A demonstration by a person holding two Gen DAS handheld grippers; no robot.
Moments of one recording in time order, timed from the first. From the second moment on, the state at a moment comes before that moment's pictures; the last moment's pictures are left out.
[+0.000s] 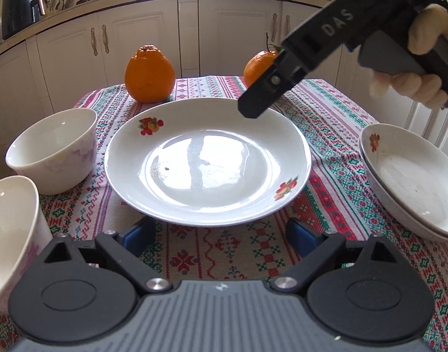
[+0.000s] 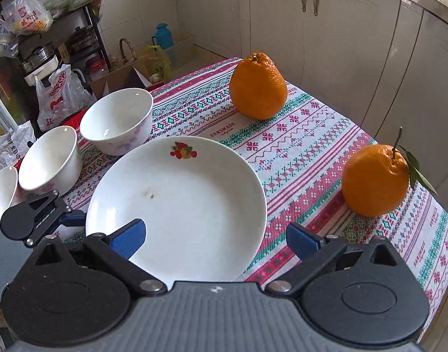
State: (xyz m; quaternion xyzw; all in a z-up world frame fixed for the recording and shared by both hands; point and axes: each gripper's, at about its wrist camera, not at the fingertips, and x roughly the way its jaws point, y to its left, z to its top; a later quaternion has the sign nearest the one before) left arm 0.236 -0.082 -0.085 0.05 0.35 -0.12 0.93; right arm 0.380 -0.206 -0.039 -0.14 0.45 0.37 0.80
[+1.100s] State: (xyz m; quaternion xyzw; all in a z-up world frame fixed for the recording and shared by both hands) left arm 0.243 -0.076 -0.081 0.05 0.34 -0.12 0.93; right arm 0.467 -0.174 -0.082 -0.09 0.48 0.46 0.74
